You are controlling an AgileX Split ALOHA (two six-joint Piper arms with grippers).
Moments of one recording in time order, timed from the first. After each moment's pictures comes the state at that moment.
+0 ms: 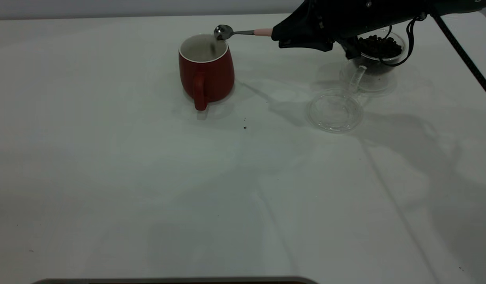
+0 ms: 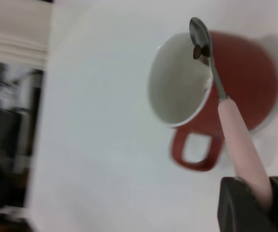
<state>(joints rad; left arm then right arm) -0.02 -0.02 -0.49 0.01 1.14 -0.01 0.22 2.31 -1.25 1.78 0.73 -1.32</state>
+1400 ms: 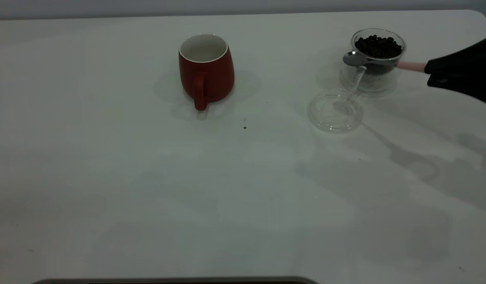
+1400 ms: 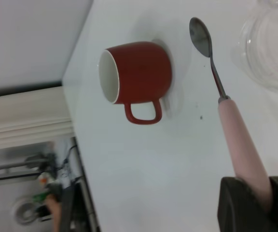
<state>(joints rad) -0.02 -0.02 -0.49 0.01 1.14 -0.01 -0.32 2.09 -0.57 1.80 1.02 -1.44</state>
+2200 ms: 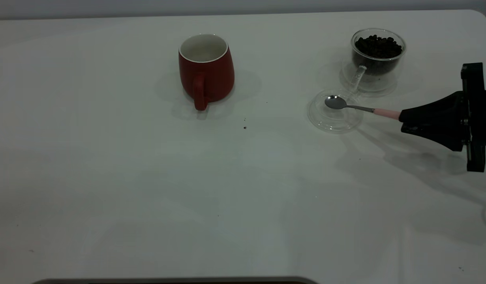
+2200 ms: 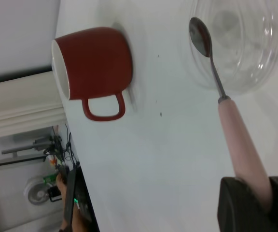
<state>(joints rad) -0.02 -0.02 -0.49 0.01 1.14 -0.01 -0.32 2.46 -0.75 1.81 1.09 -1.57</state>
